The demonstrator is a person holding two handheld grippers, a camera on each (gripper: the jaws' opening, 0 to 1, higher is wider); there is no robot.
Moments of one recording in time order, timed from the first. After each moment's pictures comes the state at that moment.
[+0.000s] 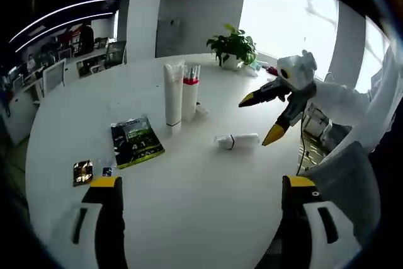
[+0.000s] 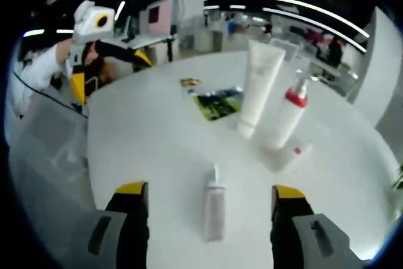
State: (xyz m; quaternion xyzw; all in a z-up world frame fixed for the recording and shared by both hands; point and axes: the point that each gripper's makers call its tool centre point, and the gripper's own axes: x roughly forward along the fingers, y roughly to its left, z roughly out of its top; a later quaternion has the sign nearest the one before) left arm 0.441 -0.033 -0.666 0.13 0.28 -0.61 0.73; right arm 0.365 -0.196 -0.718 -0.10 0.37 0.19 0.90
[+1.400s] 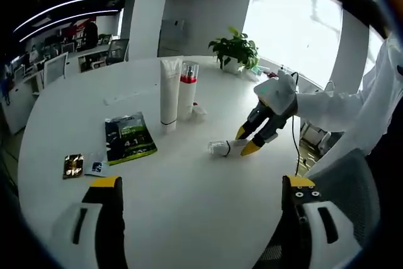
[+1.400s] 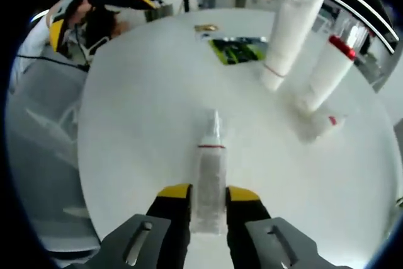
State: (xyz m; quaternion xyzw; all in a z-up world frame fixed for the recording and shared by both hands) left arm 0.432 -0.043 -0.674 0.10 0.29 -0.61 0.73; right arm 0.354 -0.197 -0.787 -0.14 0.48 0.25 0.83
